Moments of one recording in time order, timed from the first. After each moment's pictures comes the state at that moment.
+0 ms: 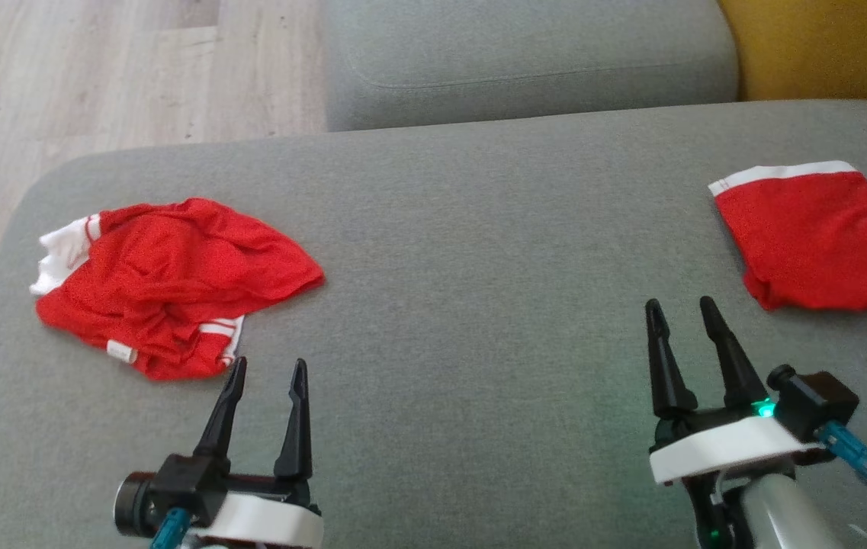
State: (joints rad) left arm 0.01 0.05 -0.22 0.23 -0.20 -0.01 -0.26; right arm -0.06 -0.05 0.14 0.27 0.32 0.13 -0.25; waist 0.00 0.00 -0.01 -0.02
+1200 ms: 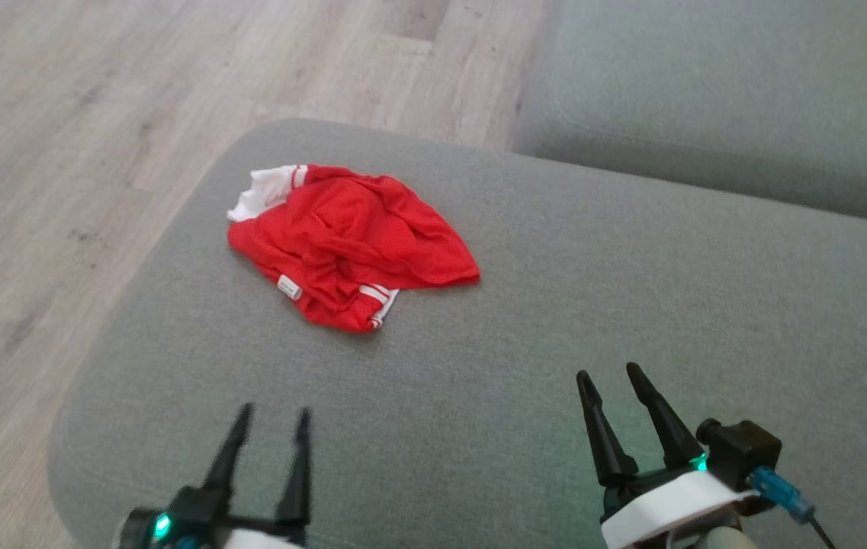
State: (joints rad) left arm 0.07 0.05 -0.19 0.30 -0.15 -0.05 -0.26; right arm 0.01 -0.05 0.30 0.33 0.34 0.13 -0.25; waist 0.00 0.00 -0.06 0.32
